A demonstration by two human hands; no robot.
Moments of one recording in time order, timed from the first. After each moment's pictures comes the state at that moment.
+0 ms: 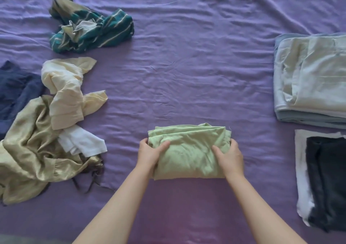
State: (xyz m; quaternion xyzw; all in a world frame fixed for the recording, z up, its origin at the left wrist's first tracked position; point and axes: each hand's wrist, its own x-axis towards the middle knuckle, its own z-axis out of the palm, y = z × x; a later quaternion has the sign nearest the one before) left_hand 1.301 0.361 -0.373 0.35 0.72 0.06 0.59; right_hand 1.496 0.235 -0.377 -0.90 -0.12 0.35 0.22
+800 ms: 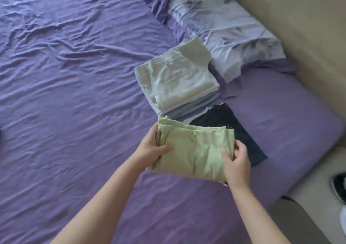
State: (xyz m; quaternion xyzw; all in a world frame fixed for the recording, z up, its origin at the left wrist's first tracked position) left_hand 1.550 0.278 -0.287 0.67 0.22 -0.10 0.70; right_hand 1.600 0.038 -0.287 -0.88 0.12 0.07 0.46
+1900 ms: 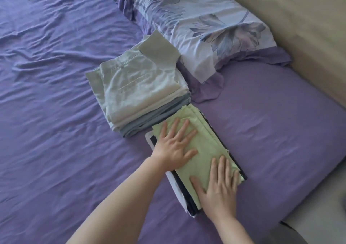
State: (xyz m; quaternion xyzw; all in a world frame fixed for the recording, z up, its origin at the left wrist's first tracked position) left_hand 1.705 0.131 -0.395 0.98 -0.04 -0.15 0.08; right_hand 1.648 -0.052 -0.389 -0.98 -0.11 0.14 0.09
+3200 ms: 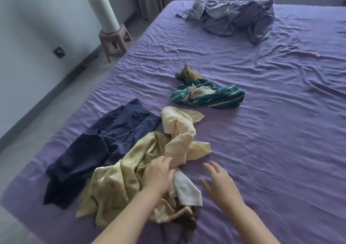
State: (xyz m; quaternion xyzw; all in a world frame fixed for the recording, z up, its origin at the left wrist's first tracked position) left_hand 1.058 0.528 -0.317 0.77 0.61 -0.06 0.18; right_hand 1.250 0.460 -0.314 -0.71 -0.64 0.29 0.09
